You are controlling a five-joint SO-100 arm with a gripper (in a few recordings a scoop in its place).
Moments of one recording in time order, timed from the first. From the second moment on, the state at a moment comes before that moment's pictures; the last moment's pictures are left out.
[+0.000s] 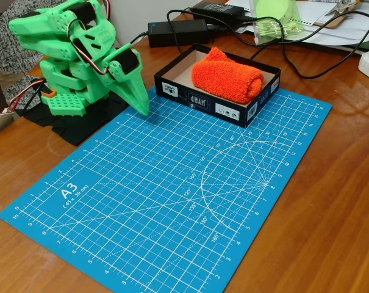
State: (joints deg) arm 0.3 192.6 176.3 64.6 3.3
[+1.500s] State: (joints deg) arm 0.0 192.6 176.3 64.6 2.8
